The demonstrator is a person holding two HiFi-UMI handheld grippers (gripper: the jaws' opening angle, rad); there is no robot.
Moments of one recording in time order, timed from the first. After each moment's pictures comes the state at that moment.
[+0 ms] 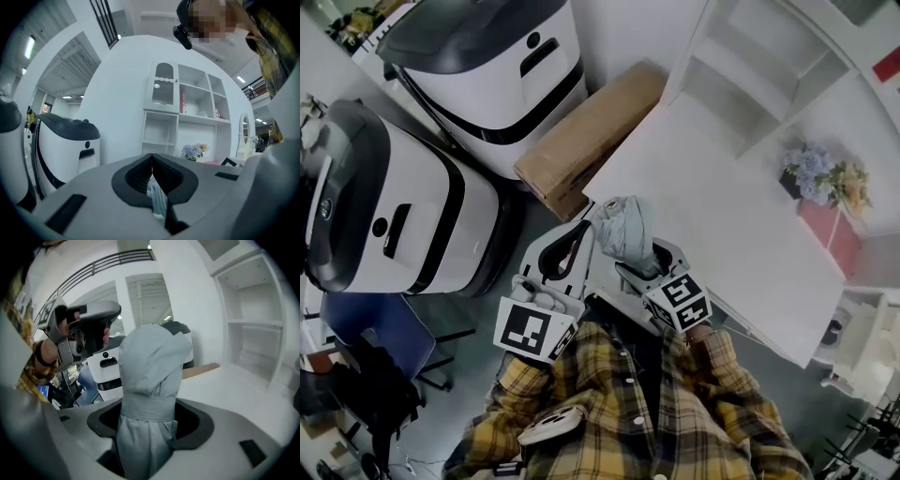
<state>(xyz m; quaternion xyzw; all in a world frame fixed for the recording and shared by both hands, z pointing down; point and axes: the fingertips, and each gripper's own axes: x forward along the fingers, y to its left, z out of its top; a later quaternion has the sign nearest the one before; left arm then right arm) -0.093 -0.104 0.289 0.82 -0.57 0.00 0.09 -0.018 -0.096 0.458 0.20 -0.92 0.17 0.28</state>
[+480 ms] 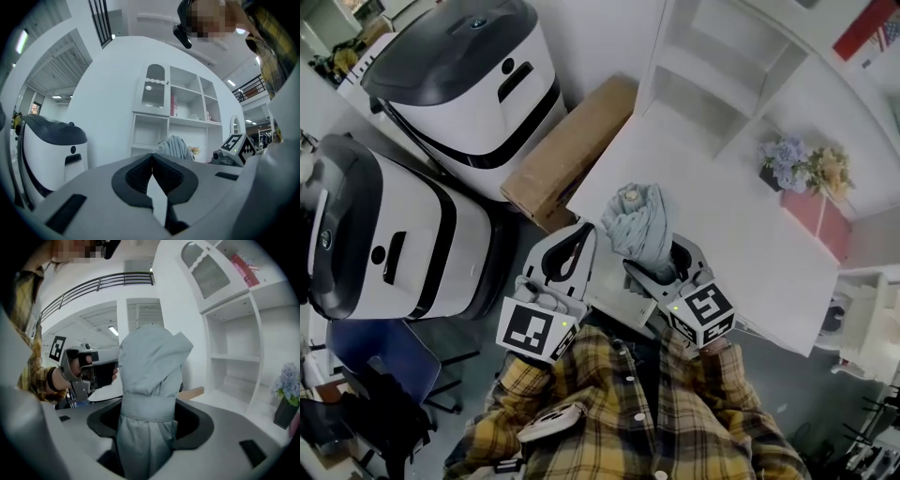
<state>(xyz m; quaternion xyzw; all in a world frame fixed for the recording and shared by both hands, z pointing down) -0.058 -0.119 0.268 0.85 -0.52 0.00 0.07 0.021 -0.119 0.353 0.27 -0.94 0.12 0.18</state>
